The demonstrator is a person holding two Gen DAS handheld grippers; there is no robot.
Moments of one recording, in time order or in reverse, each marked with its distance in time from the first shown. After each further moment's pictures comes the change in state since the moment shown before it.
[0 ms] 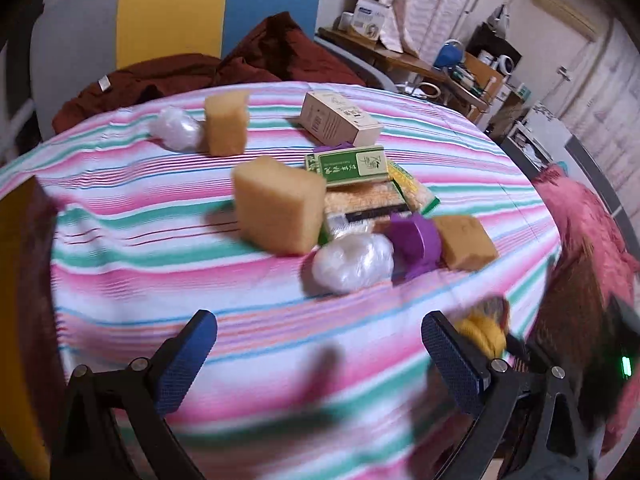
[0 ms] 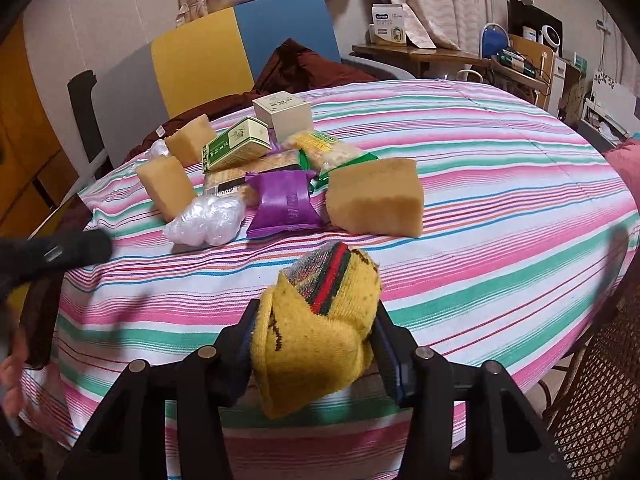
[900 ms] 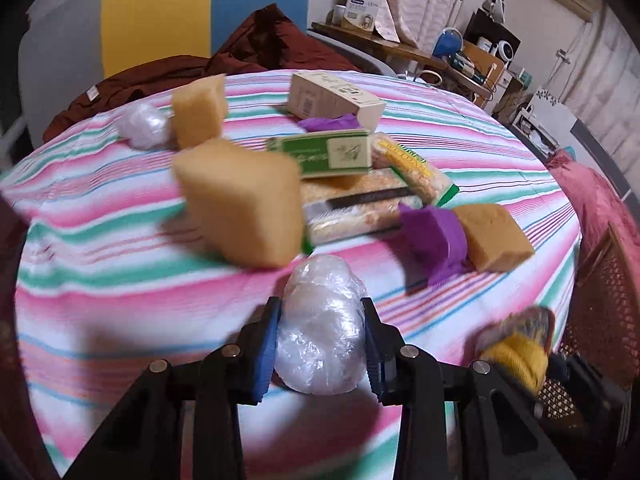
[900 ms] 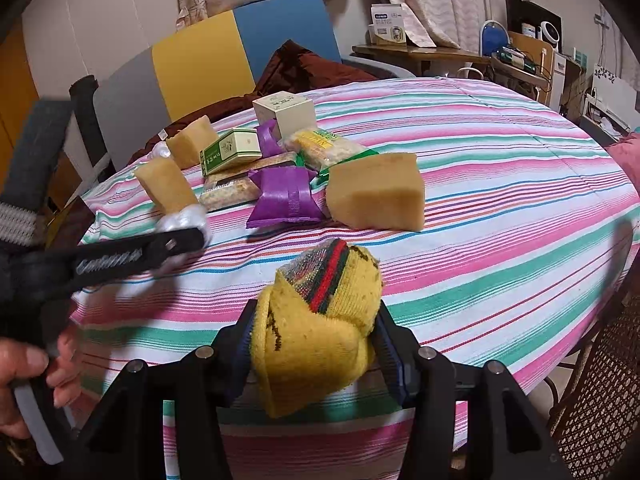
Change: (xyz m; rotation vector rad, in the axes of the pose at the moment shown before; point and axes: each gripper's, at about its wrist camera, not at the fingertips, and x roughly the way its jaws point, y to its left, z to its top) left arm 0.038 -0.005 -0.004 0.060 -0.013 0.039; right arm 0.000 -0.001 -0.001 0.014 -0.012 0.018
